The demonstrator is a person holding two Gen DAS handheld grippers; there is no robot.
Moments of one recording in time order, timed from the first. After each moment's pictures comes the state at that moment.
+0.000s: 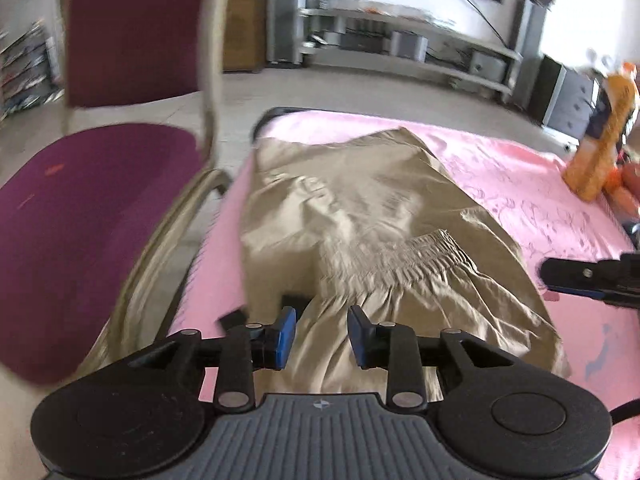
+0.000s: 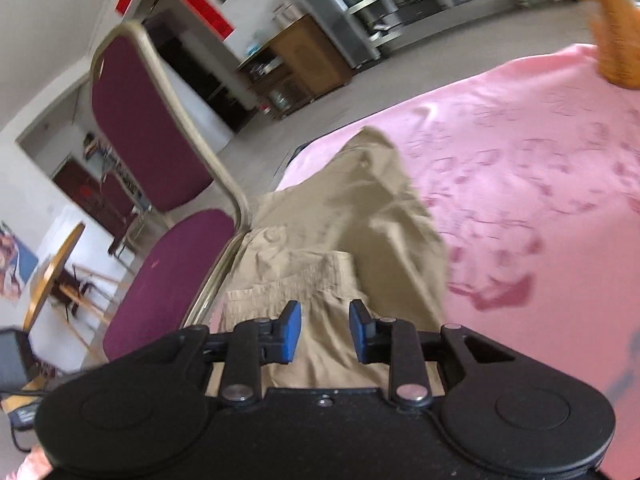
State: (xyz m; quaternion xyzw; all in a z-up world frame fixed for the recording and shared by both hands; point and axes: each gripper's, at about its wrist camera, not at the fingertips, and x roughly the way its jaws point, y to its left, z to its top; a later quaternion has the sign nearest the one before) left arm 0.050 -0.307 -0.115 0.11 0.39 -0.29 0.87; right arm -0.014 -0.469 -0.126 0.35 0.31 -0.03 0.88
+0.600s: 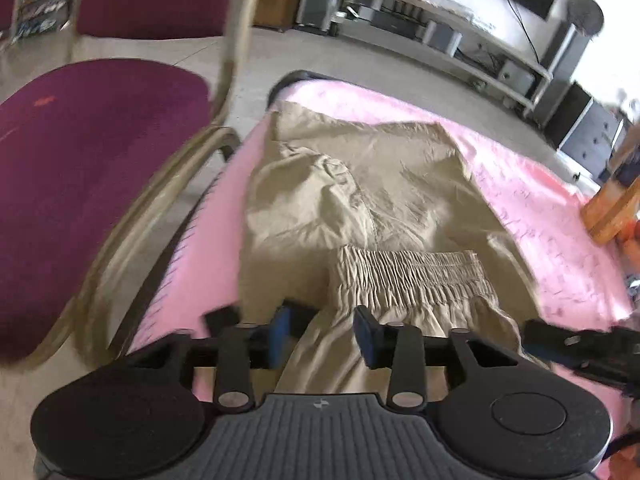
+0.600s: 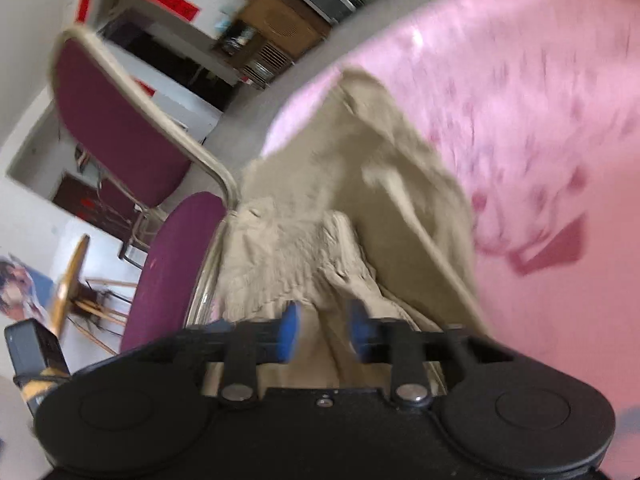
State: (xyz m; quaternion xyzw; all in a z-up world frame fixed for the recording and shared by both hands) left arm 0.075 -0.279 -0.112 0.00 0.45 -0.25 0.86; right arm -0.021 -0.479 -0.140 0.41 0.34 -0.03 0.85
